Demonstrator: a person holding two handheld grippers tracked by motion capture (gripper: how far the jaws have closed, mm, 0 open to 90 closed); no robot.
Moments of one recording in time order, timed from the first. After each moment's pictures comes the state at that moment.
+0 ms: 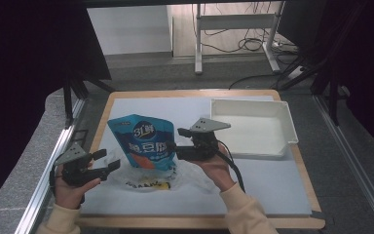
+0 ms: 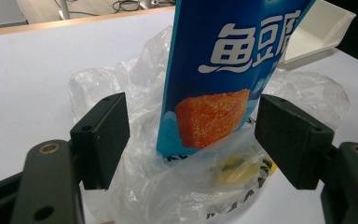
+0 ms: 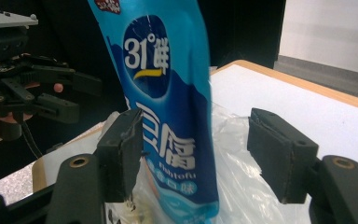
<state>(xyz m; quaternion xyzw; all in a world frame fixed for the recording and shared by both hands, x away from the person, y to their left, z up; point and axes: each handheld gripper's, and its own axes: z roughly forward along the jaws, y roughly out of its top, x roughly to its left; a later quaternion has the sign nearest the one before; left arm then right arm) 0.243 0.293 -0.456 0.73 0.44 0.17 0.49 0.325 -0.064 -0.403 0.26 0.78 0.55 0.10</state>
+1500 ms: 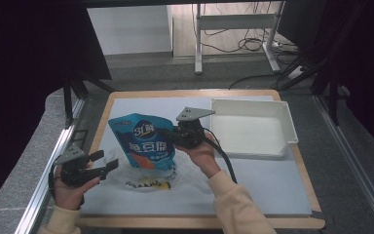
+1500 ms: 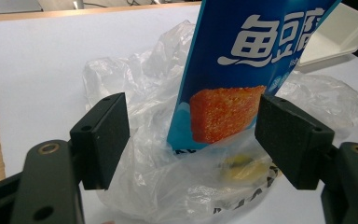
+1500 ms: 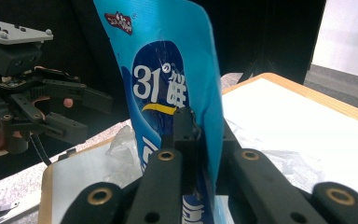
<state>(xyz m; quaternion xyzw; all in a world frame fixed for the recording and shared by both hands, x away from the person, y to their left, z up) 0.242 0.296 -0.460 0.72 0.48 0.17 0.48 0.359 -0.033 -0.403 0.21 0.79 0.57 0.07</state>
